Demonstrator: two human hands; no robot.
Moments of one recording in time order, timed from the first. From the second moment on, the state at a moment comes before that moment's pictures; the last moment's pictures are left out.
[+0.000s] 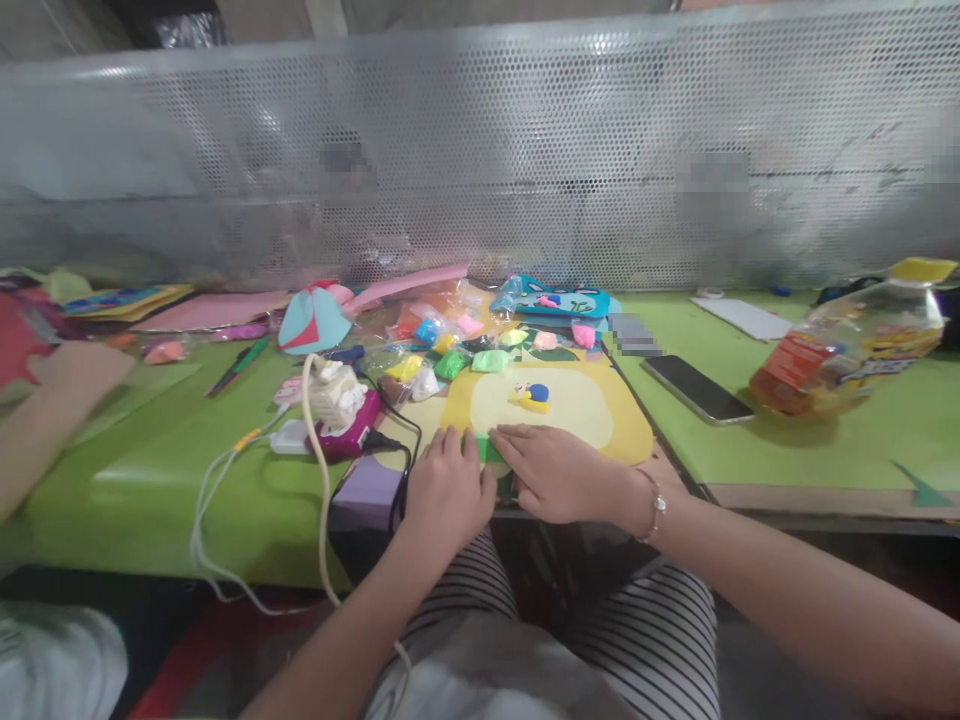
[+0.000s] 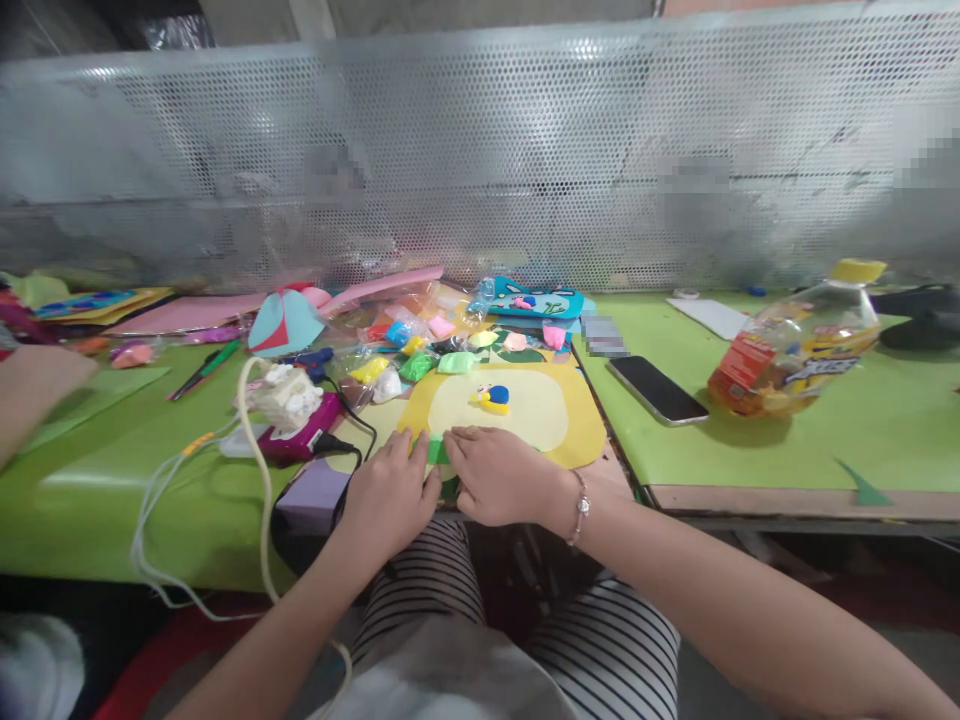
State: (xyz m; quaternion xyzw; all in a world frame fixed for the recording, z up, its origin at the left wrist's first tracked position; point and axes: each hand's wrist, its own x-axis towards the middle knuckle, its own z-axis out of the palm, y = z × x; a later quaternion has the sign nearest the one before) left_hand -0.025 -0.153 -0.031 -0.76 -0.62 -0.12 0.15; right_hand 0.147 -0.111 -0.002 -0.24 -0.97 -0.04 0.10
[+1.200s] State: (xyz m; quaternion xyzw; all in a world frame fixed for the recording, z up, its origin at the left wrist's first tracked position) left_hand -0.028 -0.153 -0.032 -0.78 -0.60 -0.09 0.18; right_hand 0.146 -0.109 -0.013 -0.29 -0.94 0.08 0.19
